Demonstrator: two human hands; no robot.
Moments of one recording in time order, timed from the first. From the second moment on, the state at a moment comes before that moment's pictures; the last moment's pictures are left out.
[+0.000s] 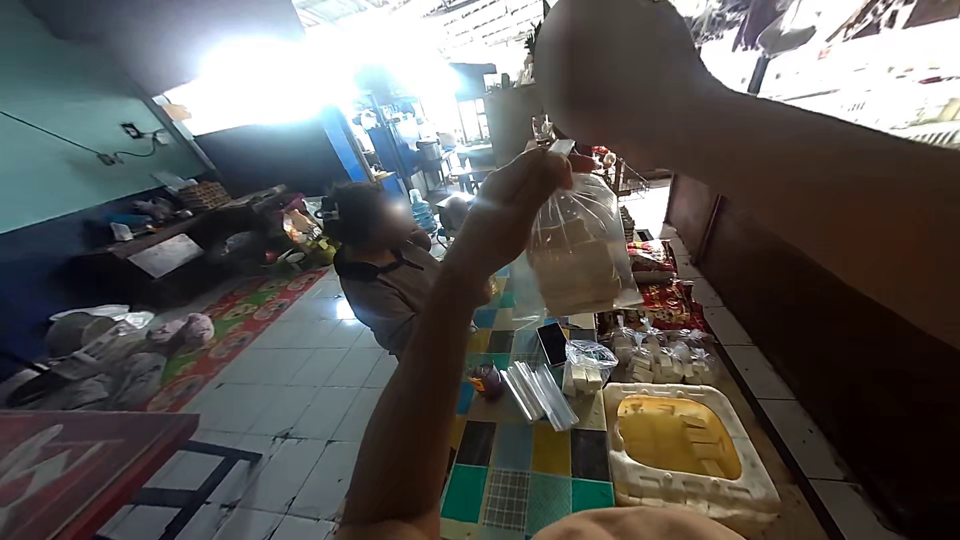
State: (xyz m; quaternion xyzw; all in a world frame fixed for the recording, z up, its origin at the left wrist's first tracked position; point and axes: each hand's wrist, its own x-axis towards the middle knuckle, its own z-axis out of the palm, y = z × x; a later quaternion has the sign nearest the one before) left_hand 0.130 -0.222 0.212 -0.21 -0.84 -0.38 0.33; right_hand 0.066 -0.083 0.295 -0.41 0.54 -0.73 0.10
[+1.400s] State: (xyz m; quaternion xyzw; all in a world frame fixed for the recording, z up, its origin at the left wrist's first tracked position) left_hand 0.138 -0.188 0.156 0.05 -0.75 -0.61 0.25; right_hand 0.076 -0.070 -0.027 -0.35 0.53 -0.77 -0.07
